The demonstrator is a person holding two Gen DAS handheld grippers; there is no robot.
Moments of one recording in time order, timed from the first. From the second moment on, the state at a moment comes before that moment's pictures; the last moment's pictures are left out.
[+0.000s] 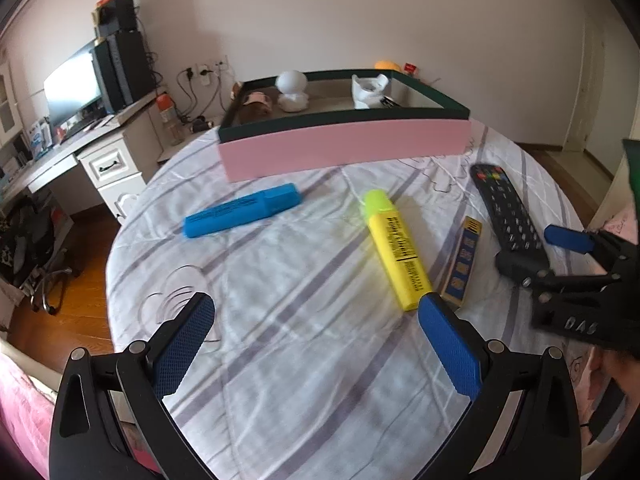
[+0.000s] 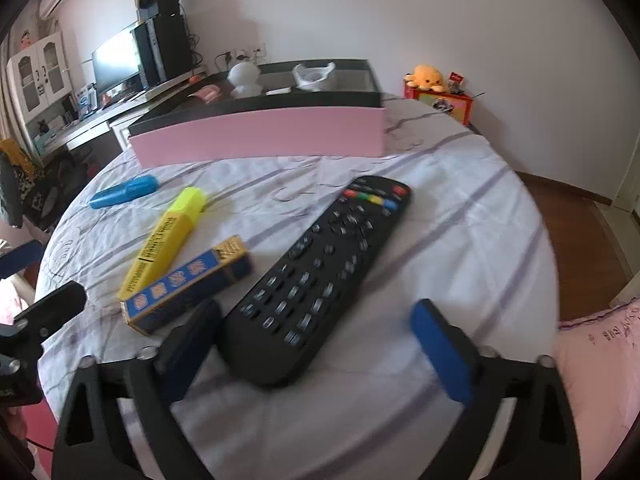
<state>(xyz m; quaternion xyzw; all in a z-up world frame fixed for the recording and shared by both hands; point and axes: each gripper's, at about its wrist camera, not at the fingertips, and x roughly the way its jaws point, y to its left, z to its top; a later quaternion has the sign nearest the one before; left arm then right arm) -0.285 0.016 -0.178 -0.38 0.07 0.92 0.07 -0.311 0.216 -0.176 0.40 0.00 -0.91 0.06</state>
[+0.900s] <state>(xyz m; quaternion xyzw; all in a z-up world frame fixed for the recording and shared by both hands) -0.333 0.035 -0.200 -0.40 0.05 0.91 0.08 -0.360 0.234 -0.174 0.42 0.01 -0.91 0.06</state>
